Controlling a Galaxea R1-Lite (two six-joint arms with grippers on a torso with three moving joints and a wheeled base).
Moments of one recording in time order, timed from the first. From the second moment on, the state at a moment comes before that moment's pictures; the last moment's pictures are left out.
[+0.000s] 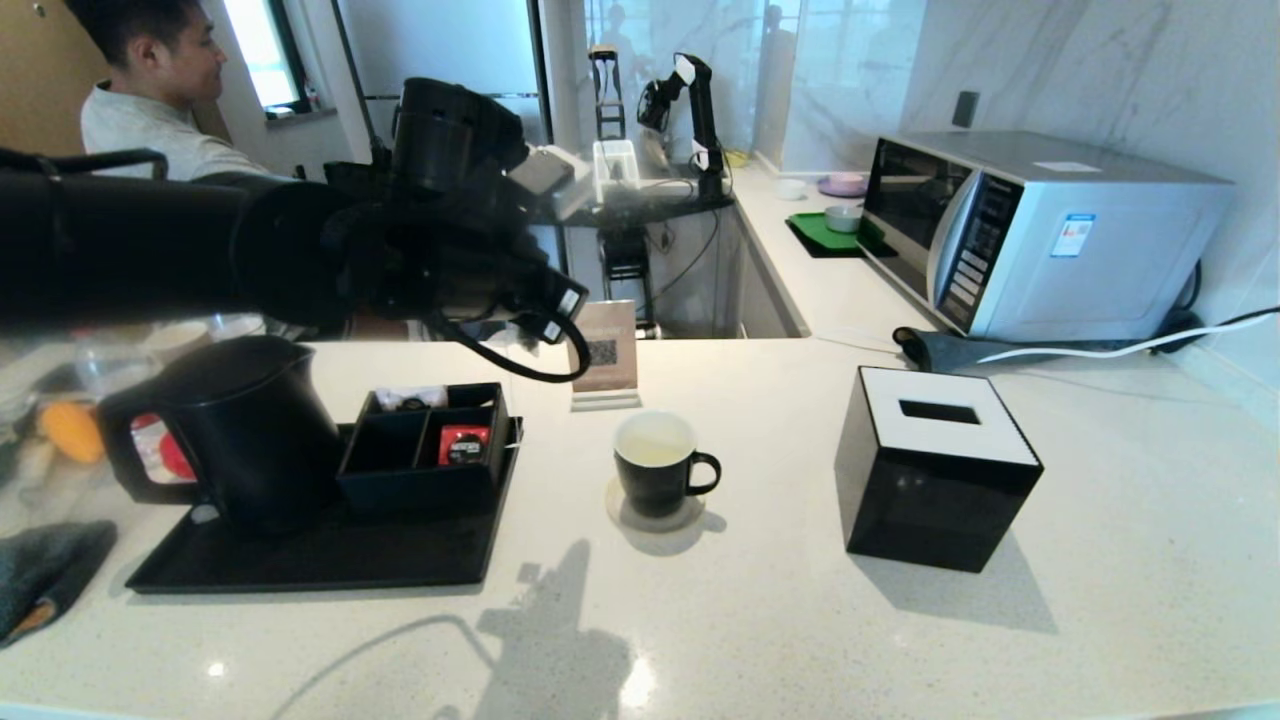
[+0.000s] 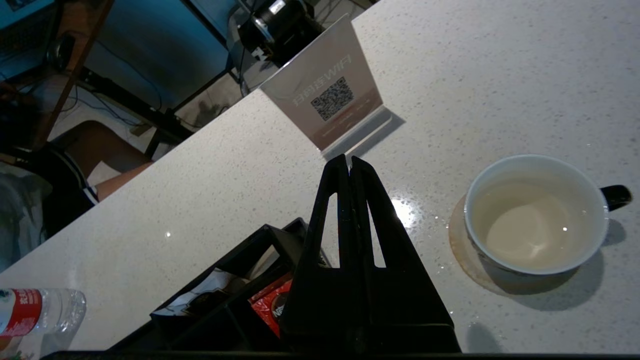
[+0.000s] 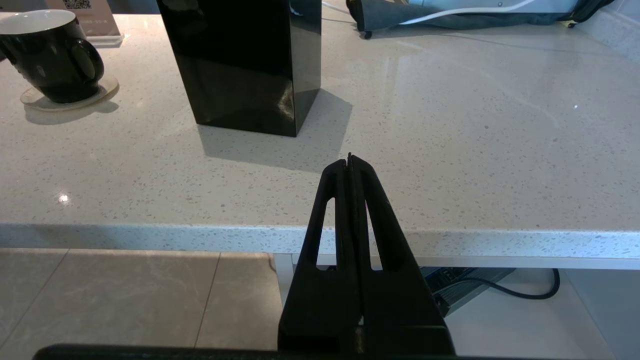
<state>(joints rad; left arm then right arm) -0.51 1.88 -1.59 0.14 0.21 0.31 0.00 0.00 0.00 0.00 0.00 -0.01</state>
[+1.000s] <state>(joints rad) -0.61 1.82 -1.53 0.04 0.21 0.24 0.01 0.22 -0.34 0.03 0.22 -0.13</state>
